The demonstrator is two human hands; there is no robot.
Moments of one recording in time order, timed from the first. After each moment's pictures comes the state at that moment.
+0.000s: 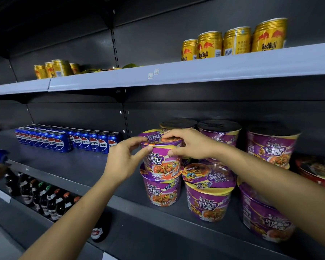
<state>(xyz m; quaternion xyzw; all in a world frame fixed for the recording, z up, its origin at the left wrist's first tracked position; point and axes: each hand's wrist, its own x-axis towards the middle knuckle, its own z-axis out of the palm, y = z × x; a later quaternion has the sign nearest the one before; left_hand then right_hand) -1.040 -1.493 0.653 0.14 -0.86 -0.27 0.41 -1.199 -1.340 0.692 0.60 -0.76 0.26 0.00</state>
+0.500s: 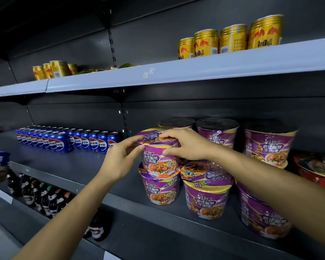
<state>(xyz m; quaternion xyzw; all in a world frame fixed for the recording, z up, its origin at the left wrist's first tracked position) -1.039 -1.504 0.648 0.11 -0.86 -0.33 0.36 -1.194 -1.342 0.686 0.59 -0.77 0.24 0.05</state>
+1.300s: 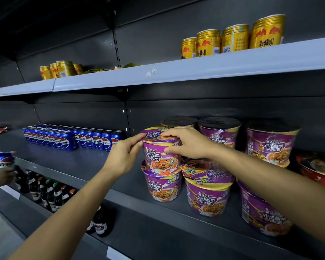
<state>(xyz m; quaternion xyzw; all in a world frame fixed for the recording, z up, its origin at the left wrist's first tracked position) -1.039 -1.506 0.651 0.13 -0.89 -0.25 0.36 -1.186 -1.340 0.688 0.59 -0.77 0.23 0.05</state>
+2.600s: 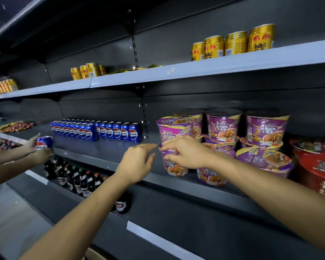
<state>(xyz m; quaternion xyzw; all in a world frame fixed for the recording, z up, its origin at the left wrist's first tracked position) -0.933 -1.434 0.646 0.15 -0.94 -0.08 0.28 -1.069 -1.308 0.664 0.64 -0.74 0.18 0.09</state>
